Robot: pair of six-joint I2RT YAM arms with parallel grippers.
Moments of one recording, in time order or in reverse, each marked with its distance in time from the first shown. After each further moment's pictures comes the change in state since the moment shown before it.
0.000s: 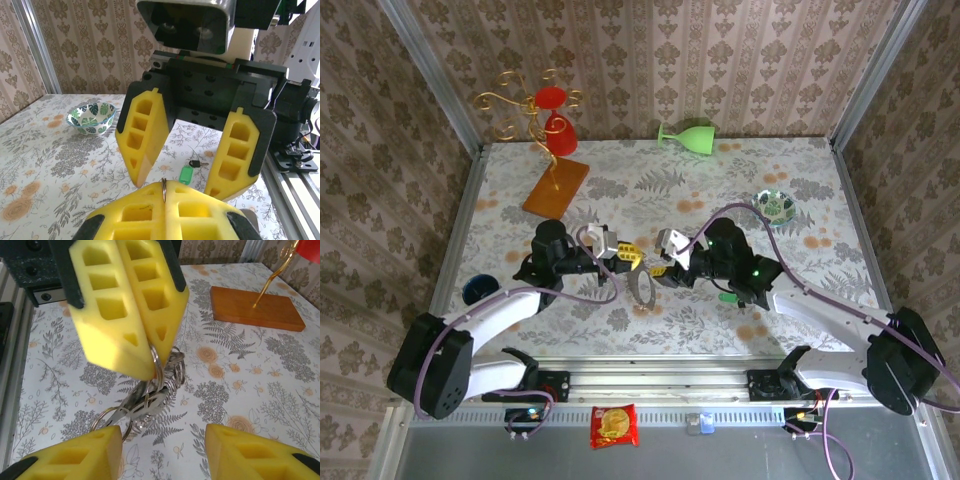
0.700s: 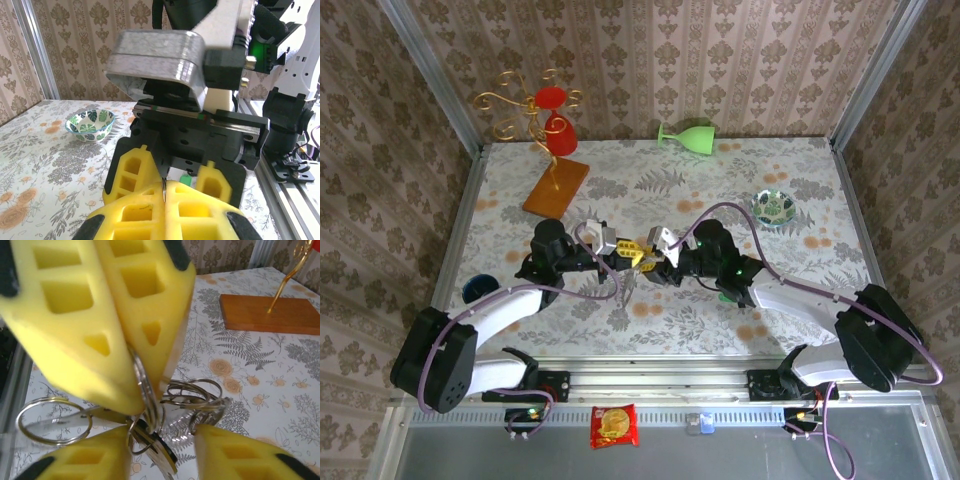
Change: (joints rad) left arm 0.006 0.028 0.000 0.088 0.019 -0.072; right arm 0.011 0.142 -0.026 0.231 -0.048 0.110
